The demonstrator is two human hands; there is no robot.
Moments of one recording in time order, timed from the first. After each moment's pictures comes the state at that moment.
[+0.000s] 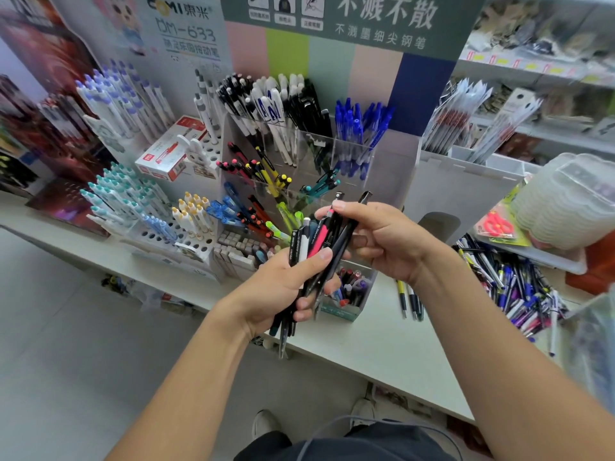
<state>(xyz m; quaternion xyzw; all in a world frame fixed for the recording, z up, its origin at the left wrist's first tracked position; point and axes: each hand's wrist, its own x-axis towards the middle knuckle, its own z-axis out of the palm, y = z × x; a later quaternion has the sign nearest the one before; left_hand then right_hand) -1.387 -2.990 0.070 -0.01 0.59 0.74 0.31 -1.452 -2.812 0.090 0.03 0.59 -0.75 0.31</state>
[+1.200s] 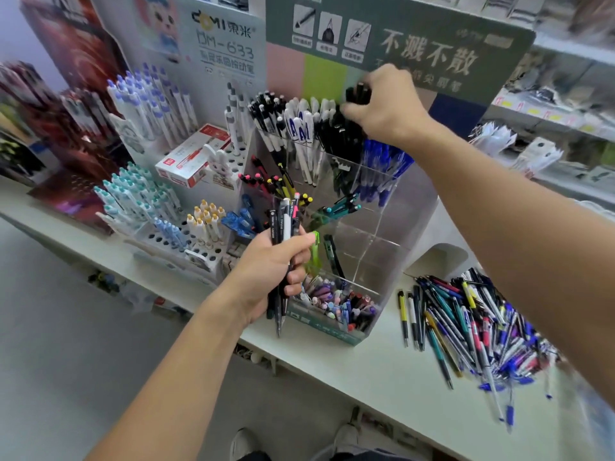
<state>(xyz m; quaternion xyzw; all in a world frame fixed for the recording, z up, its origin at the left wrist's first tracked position) -1.420 -3.022 0.076 -0.09 0.55 0.81 0.16 -1.606 -2.864 0.187 -0.14 0.96 -0.23 -0.12</state>
